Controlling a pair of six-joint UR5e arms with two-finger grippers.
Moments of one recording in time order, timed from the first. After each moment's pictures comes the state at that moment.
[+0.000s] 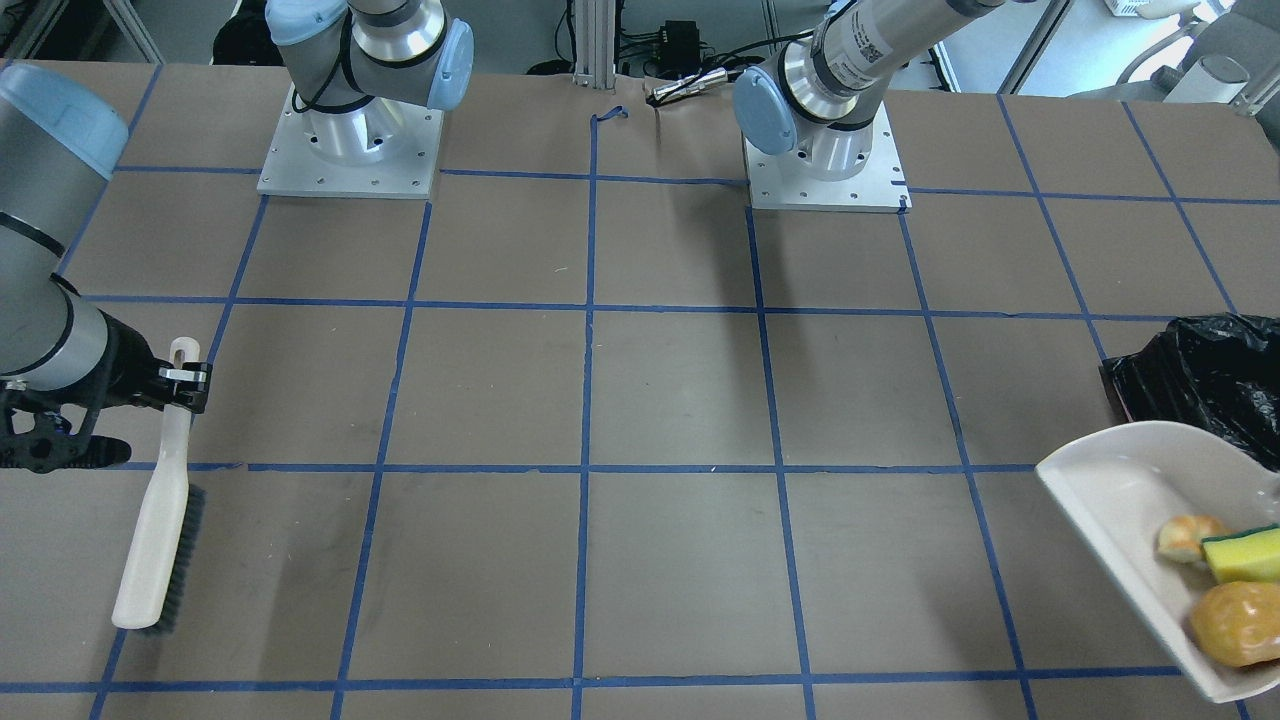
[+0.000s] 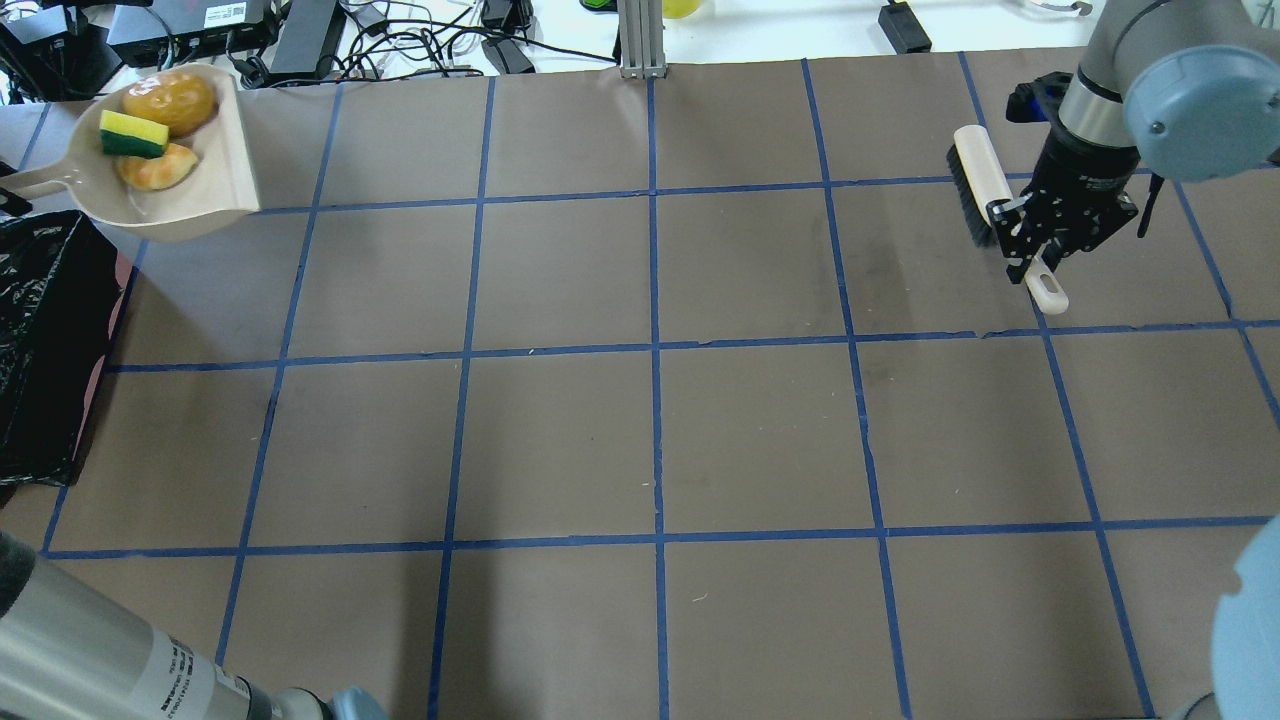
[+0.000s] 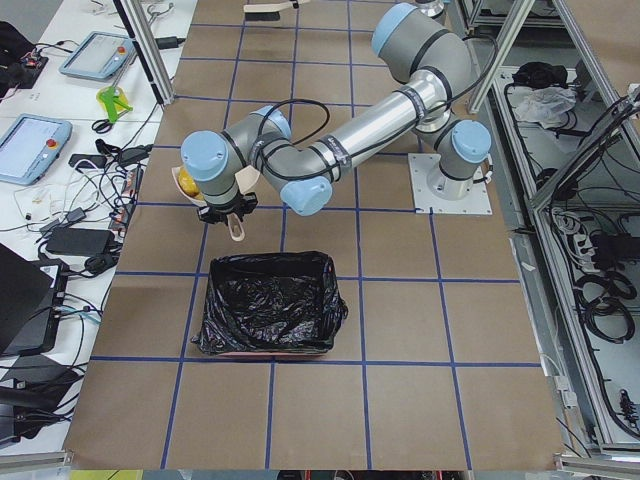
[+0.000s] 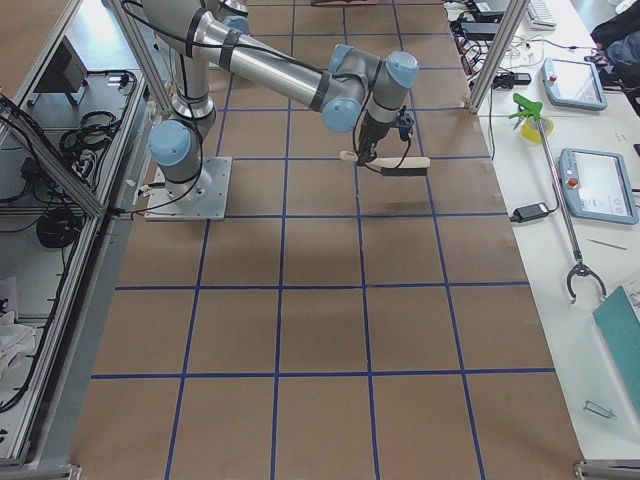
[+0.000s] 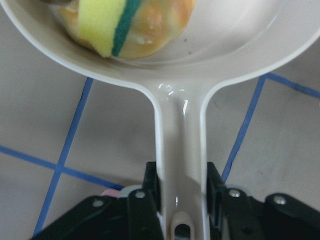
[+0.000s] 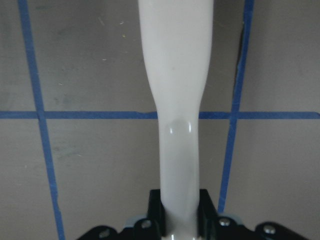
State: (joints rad) left arm -0.85 -2.12 -1.06 -1.60 1.41 1.92; right arm 1.28 -1.29 1.65 -1.76 -1.65 -0.30
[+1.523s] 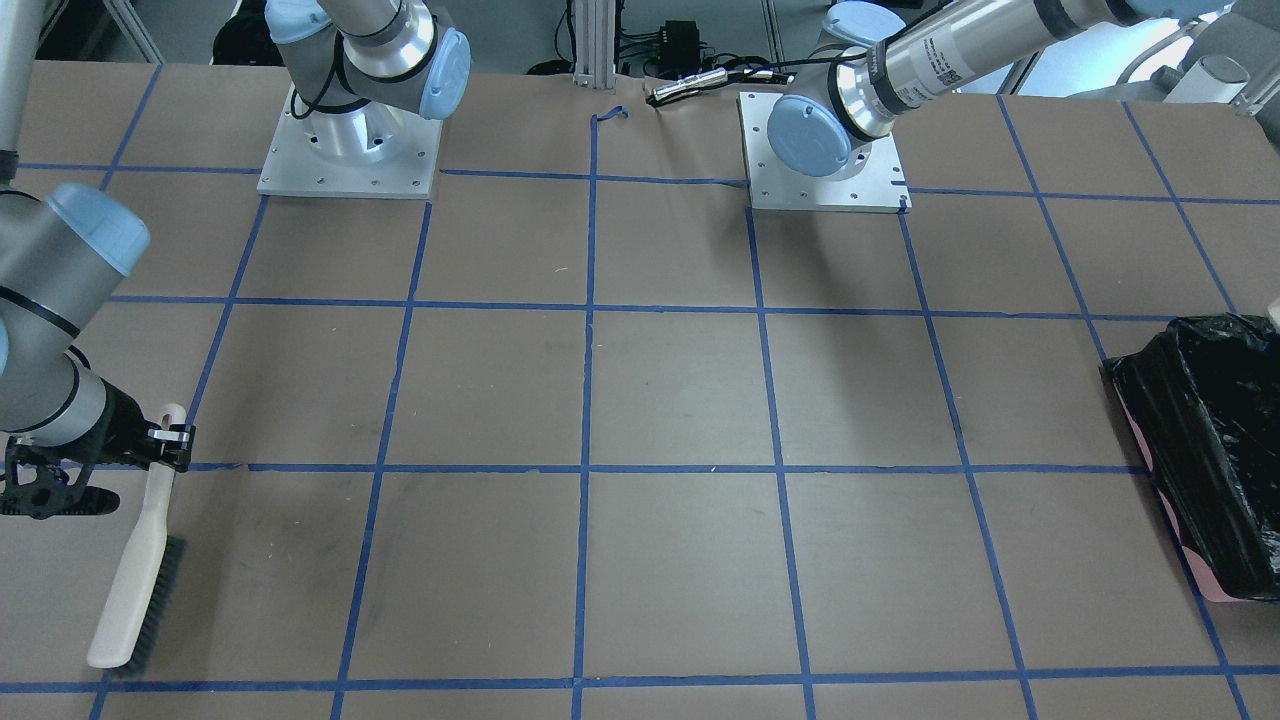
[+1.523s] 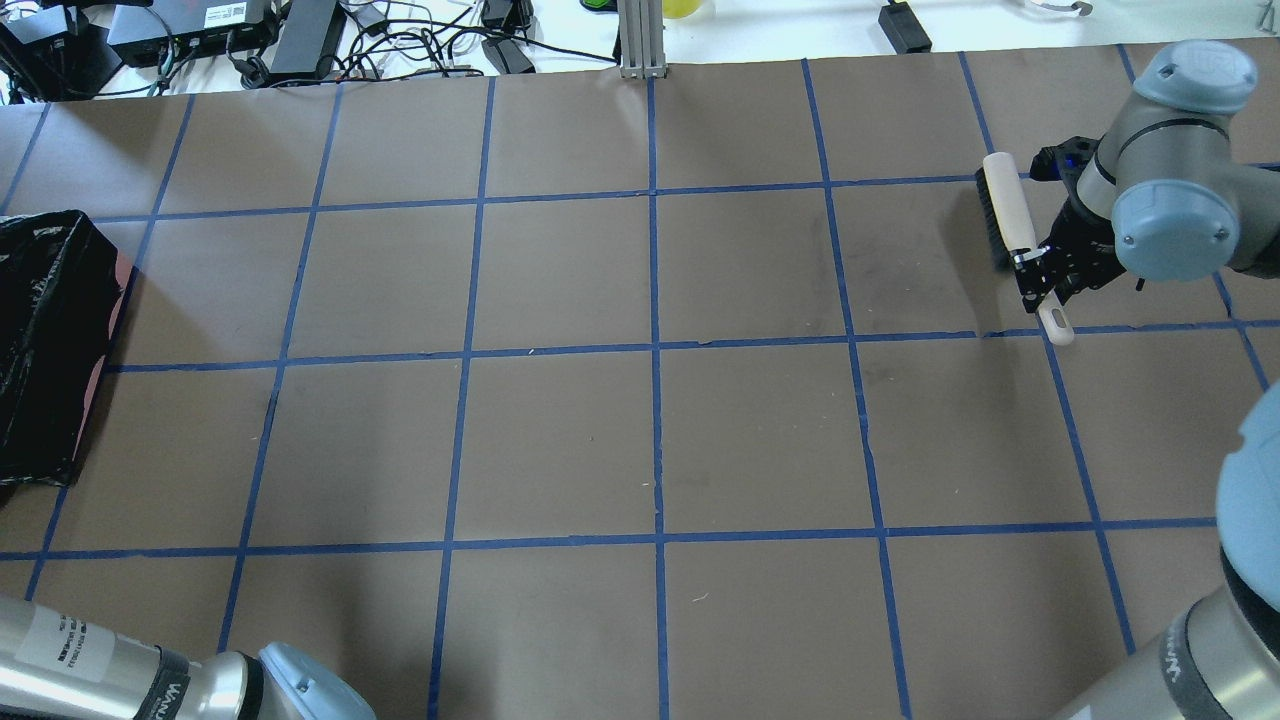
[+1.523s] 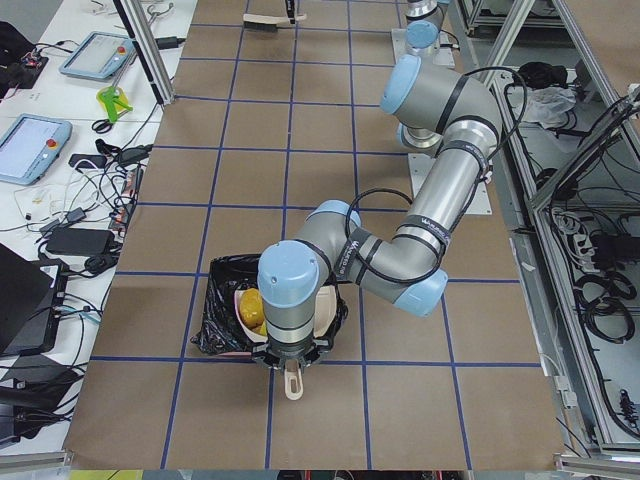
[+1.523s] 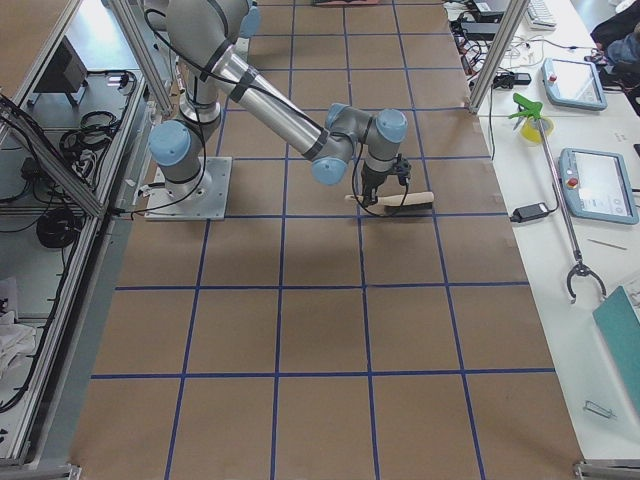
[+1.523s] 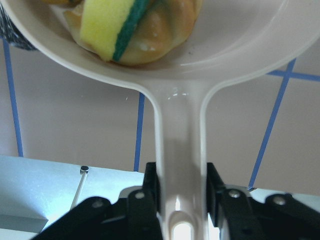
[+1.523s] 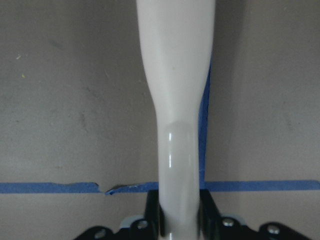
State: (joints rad) left arm -0.52 -2.22 -0.88 -1.37 1.71 2.54; right arm 1.21 -1.17 1.78 -2.12 -1.64 -0.38
